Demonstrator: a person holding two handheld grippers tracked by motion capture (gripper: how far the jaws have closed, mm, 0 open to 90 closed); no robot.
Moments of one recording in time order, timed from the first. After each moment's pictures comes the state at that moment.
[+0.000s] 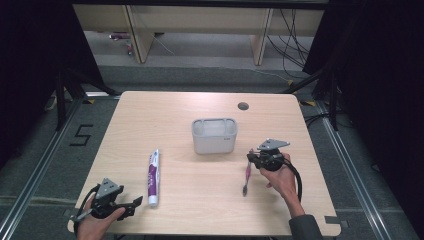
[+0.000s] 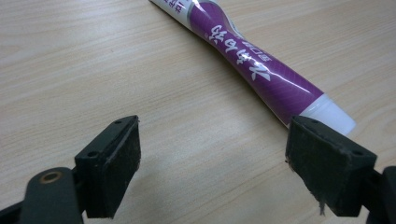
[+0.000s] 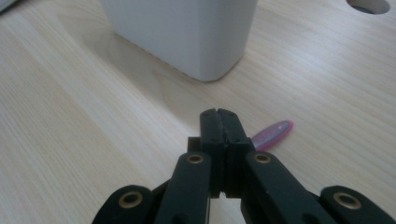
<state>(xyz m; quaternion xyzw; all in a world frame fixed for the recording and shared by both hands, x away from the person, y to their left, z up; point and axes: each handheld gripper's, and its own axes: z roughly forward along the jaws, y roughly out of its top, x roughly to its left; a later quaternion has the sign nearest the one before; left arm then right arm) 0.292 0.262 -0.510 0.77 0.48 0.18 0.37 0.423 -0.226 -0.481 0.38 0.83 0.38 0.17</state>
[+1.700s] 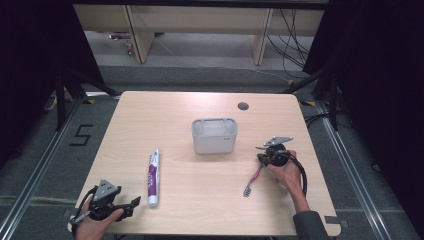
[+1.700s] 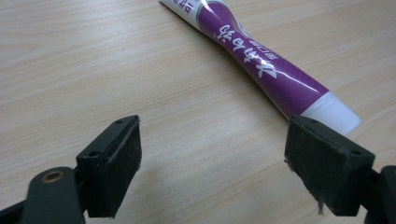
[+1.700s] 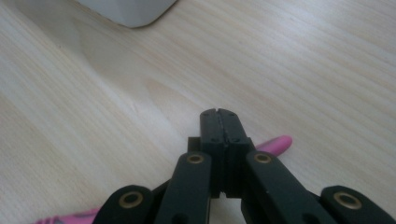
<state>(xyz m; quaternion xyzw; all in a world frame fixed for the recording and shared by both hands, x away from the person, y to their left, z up) 0.287 0.264 -0.509 0.77 0.49 0.19 0.36 0.446 -0.257 -0.501 0.42 0.84 0.32 0.16</state>
